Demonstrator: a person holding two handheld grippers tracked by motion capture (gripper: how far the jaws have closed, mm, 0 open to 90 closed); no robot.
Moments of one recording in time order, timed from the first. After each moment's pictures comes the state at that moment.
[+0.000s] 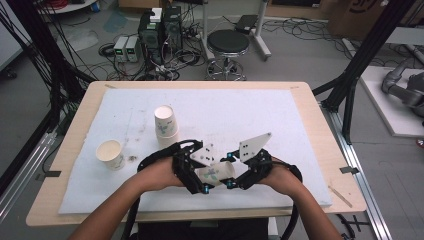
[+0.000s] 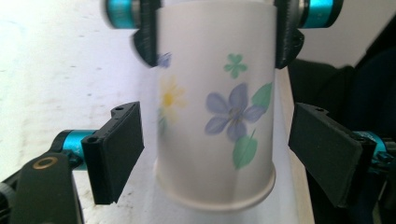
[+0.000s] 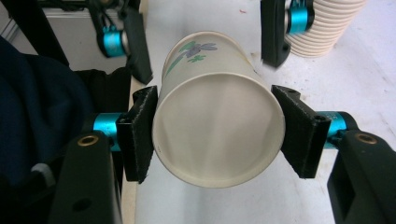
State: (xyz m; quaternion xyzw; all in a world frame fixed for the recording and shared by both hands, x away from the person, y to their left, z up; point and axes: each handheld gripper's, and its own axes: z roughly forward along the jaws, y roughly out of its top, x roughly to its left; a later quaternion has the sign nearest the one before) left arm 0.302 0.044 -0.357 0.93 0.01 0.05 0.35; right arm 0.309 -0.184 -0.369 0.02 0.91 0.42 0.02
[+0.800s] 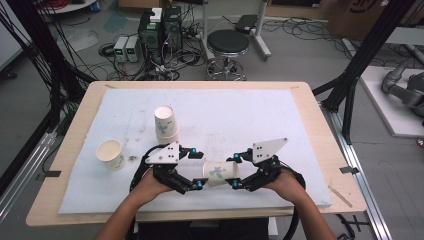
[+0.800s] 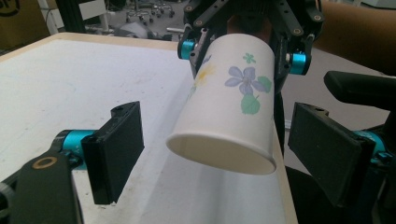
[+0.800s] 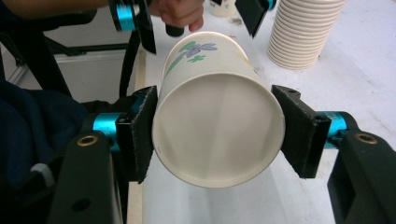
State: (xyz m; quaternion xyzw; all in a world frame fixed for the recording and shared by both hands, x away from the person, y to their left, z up) left arm 0.295 0.096 -0.403 0.79 0.09 0.04 0.60; right arm 0.302 -0.208 -0.383 0.06 0.87 0.49 0.01
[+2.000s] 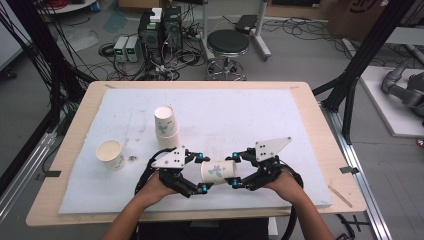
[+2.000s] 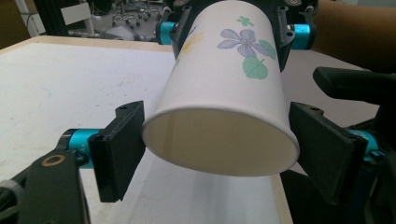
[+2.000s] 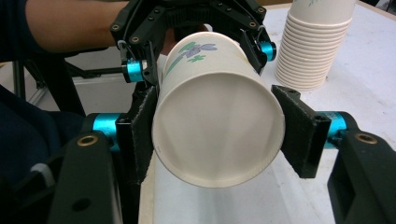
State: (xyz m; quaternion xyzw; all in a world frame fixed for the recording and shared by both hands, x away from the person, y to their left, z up) left arm 0.294 0.085 -0.412 0.79 0.06 0.02 0.61; right arm 0.303 -0.210 -0.382 0.06 0.84 0.54 -0.01
